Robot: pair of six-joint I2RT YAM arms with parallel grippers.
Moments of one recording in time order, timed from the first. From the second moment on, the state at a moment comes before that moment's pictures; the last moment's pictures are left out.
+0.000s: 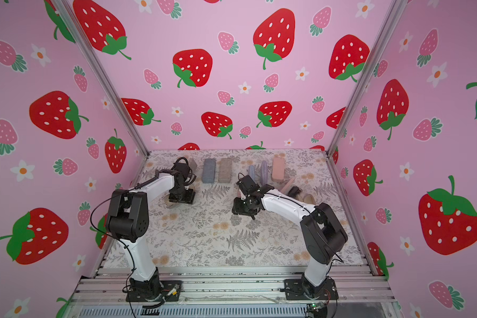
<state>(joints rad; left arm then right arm) -0.16 1.95 1.39 -0.86 -0.08 -0.06 0.74 1.73 1.24 -0.64 -0.10 0.67</state>
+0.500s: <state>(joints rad) -0.17 1.95 1.39 -0.86 -0.07 -0.13 0.76 1.75 1.24 -0.63 -0.11 0.67</state>
